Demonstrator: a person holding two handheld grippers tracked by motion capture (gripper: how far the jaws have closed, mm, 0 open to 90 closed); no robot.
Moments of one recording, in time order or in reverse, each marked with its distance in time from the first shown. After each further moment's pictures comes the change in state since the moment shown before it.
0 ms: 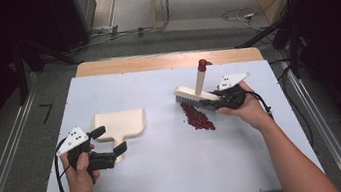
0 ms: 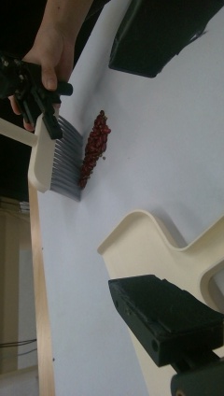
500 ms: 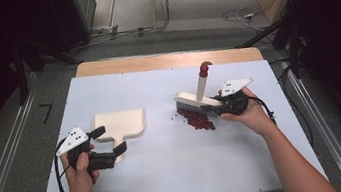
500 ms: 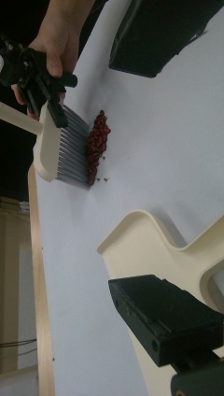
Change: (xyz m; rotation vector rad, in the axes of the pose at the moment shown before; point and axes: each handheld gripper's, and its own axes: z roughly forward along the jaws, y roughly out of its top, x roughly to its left) left arm 0.000 0.000 0.000 -0.002 -0.002 -0.001; right arm 0.017 -0.005 -0.008 -0.013 0.022 -0.016
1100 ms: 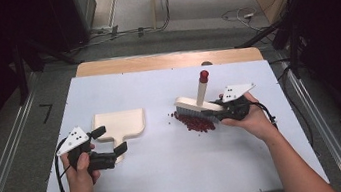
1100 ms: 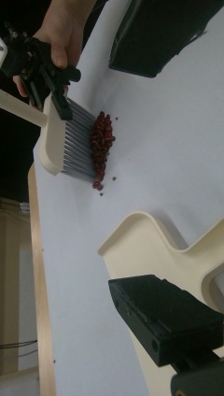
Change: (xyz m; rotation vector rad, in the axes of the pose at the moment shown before) left arm -0.001 0.000 0.000 -0.002 -0.003 0.002; right arm 0.015 -0.002 -0.006 -0.012 -0.007 -0.025
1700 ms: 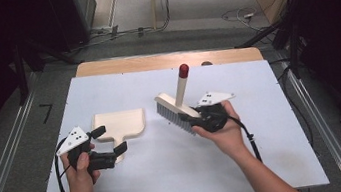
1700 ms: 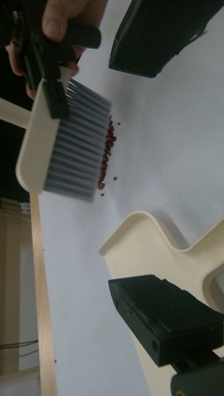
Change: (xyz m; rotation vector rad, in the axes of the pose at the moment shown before) left arm 0.000 0.000 -0.001 -0.002 -0.002 0.001; right arm 0.087 0.061 0.035 -0.021 -0.183 0.344
